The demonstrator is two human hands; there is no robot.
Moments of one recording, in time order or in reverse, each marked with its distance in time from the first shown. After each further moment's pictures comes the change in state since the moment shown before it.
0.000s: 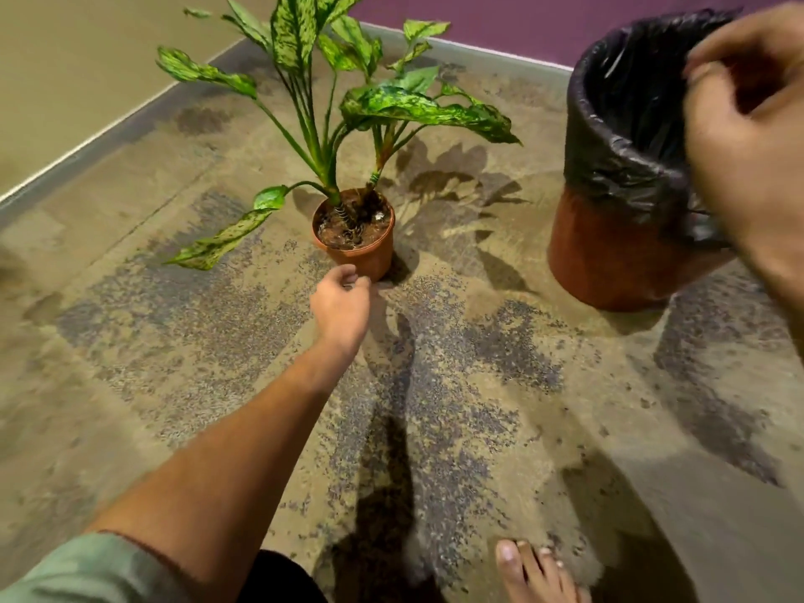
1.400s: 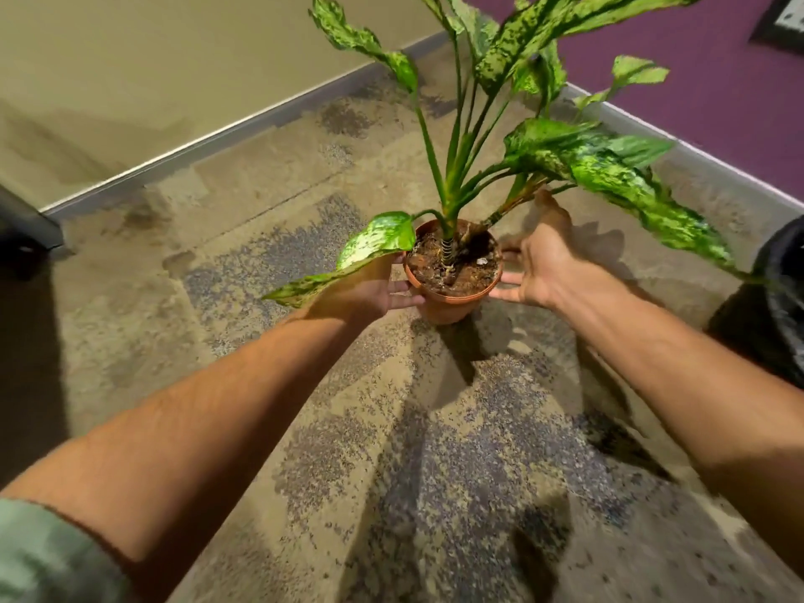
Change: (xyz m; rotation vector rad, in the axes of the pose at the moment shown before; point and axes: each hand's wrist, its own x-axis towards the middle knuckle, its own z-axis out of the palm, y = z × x) left_hand 0.111 0.070 -0.117 -0.824 -0.398 -0.552; right_hand 0.391 -0.191 -0.115 1.117 -0.439 0.761
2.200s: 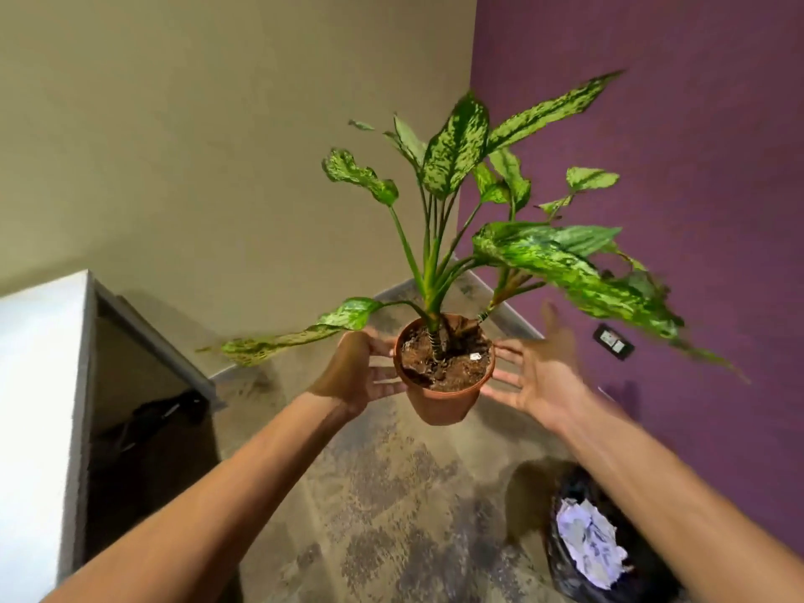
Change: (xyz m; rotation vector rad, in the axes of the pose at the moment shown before) left_hand -0.481 0.454 0.243 0.068 0.130 0.117; right_hand -0.503 -0.456 0.061 0.097 -0.106 -0.069
